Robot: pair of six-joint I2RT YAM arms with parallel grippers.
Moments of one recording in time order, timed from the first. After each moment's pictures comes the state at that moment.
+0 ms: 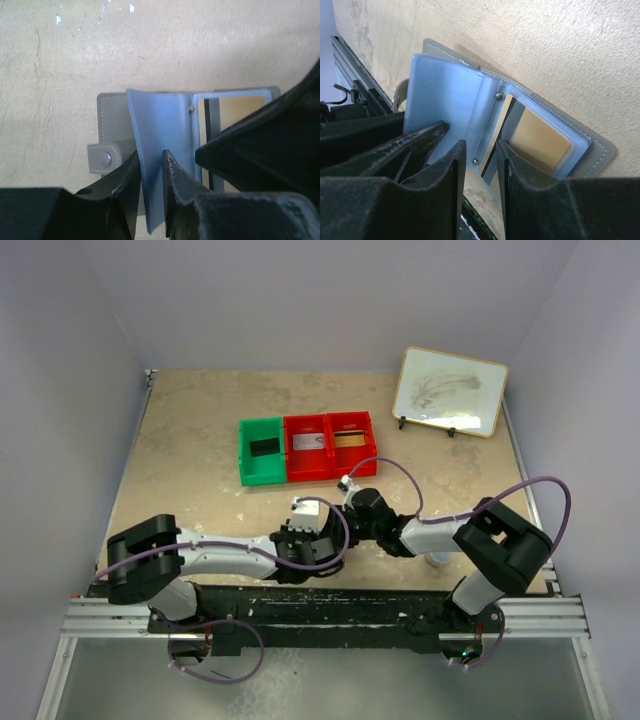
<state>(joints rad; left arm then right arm) -1.31 1.56 0.81 -0.54 -0.83 -1.07 0.82 1.58 0.51 0.40 -0.29 0.82</state>
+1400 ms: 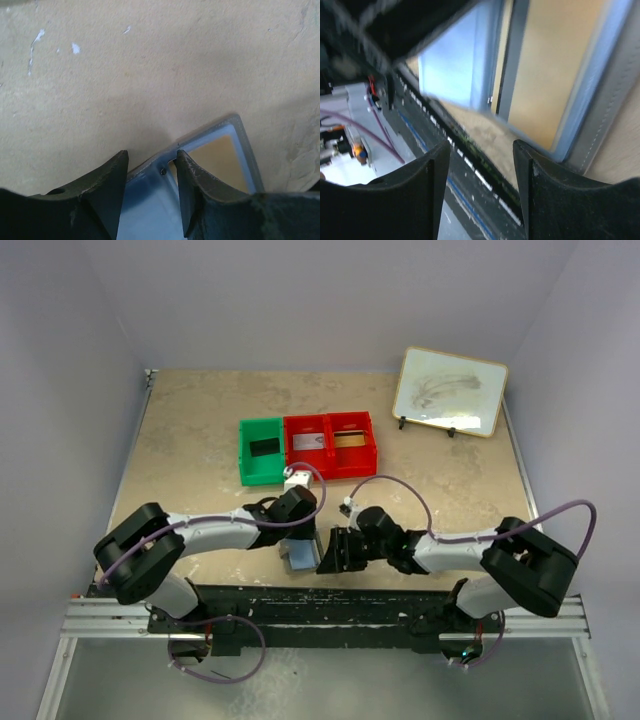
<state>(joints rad) -0.90 1.54 0.73 -0.10 -0.25 -0.71 0.95 1.38 0.38 0.29 -0.33 0.89</state>
